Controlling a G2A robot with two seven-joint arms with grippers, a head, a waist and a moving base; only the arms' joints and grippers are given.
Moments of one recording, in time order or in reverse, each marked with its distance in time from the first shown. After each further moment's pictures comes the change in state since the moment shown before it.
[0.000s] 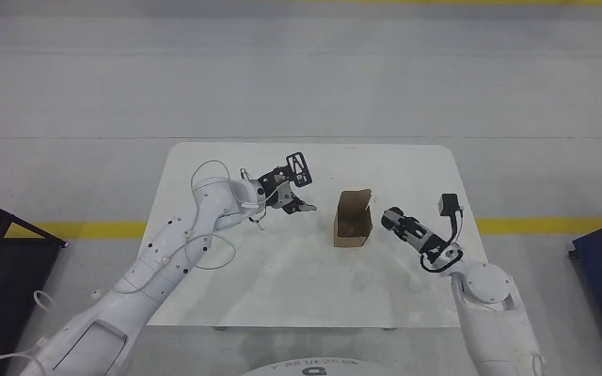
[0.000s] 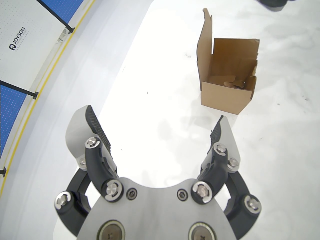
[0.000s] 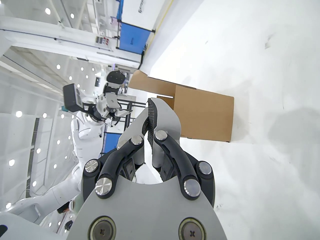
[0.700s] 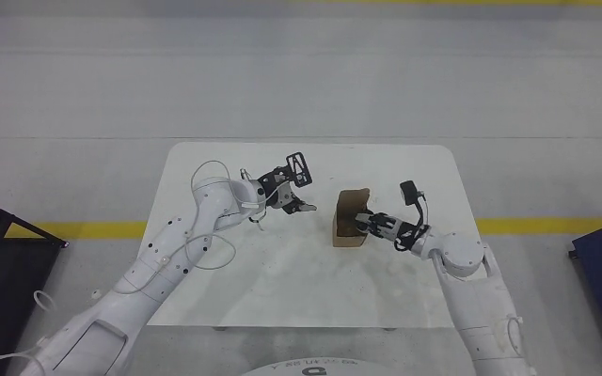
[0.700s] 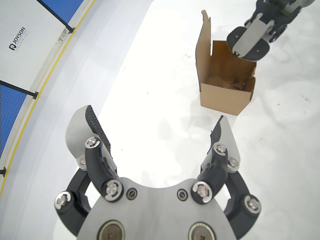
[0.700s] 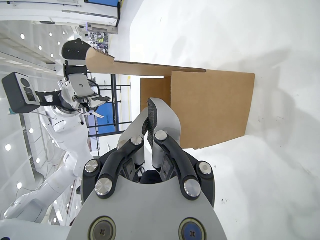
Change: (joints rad) left arm 0.000 0.000 0.000 0.000 0.000 0.000 0.000; right arm 0.164 0.026 -0.144 0.076 -0.085 0.186 0.154
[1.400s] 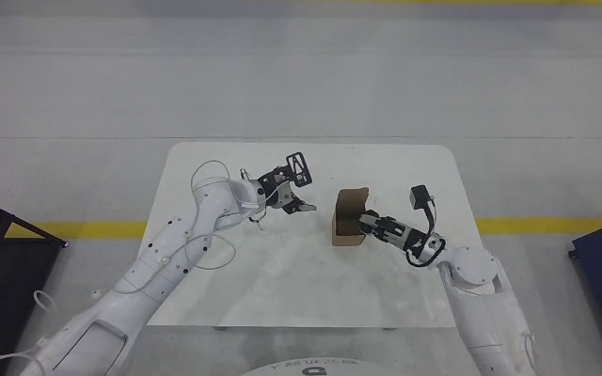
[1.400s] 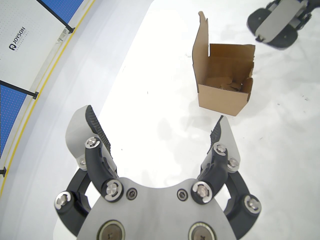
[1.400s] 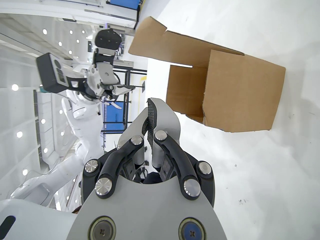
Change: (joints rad) left arm 0.000 0.000 0.000 0.000 0.000 0.000 0.000; right arm -0.125 0.023 0.067 -0.092 0.174 -0.136 -0.035
